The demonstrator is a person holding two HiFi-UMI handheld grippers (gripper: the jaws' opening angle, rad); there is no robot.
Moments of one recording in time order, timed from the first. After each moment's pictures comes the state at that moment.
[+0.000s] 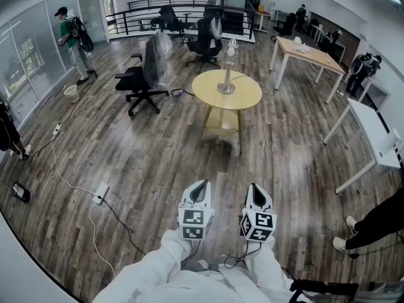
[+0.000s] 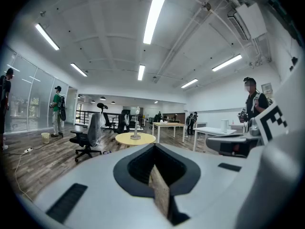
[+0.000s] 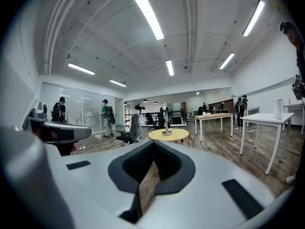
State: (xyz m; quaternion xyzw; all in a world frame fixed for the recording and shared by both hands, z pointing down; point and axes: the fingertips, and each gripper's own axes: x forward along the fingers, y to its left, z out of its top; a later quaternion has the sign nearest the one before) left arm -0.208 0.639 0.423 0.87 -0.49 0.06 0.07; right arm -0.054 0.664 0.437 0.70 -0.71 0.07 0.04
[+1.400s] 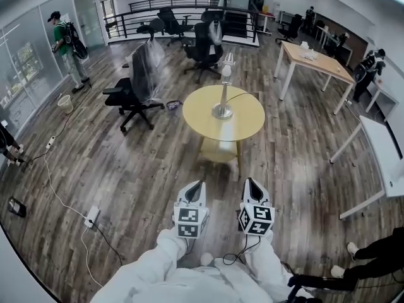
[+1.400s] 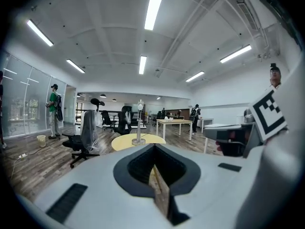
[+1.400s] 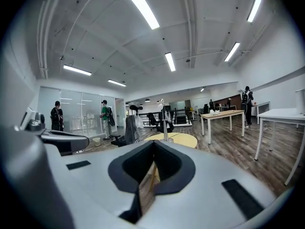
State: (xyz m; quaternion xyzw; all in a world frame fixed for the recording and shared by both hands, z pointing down) left arm -0.112 0.334 0.441 0.86 -0.50 0.08 0.07; right arm 0.047 0.341 0.438 0.67 -0.73 0.08 0.03
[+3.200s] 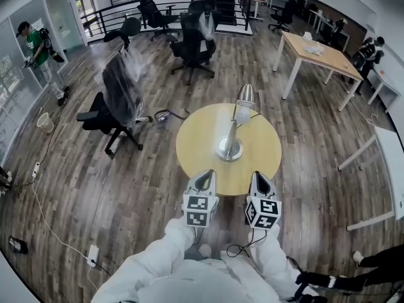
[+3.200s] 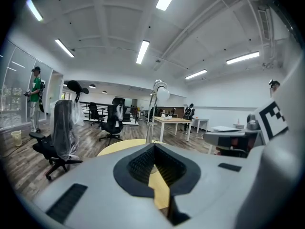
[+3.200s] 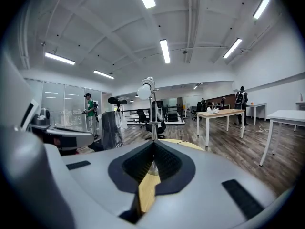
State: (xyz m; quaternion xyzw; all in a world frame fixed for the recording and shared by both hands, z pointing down) left arm -0.057 -0.128 0.457 0.89 -0.44 0.10 0.11; right arm 0.088 -0.095 0.455 0.71 -0.69 0.10 0.05
